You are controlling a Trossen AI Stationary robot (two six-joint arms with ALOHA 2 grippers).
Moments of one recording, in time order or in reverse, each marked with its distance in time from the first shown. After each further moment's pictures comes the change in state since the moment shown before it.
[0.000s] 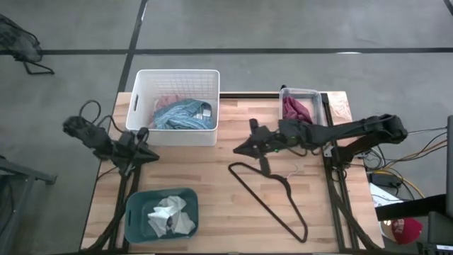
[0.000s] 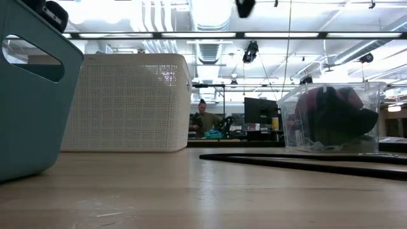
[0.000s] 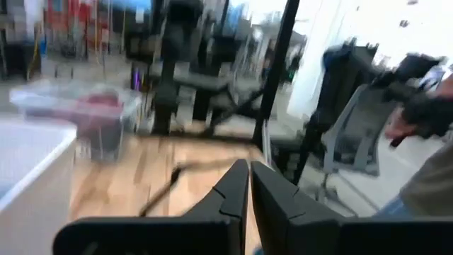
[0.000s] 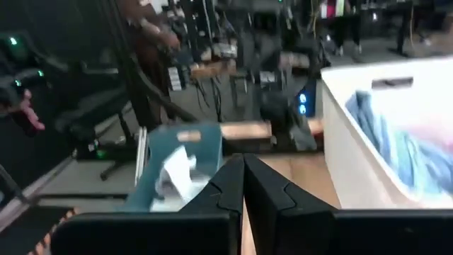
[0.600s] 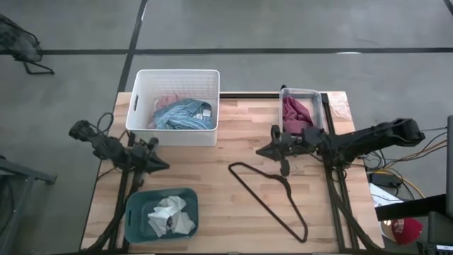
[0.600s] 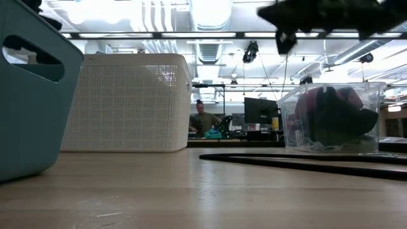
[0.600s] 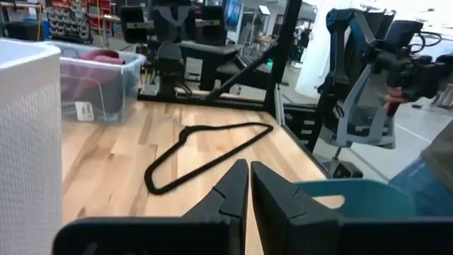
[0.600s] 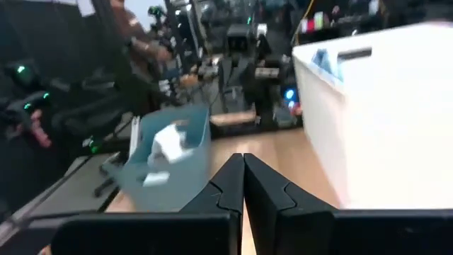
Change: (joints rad) left arm 0.000 -0.151 -0.272 0.091 -0.005 0.017; right arm -0.019 -0.281 -0.532 0.341 0.050 0.053
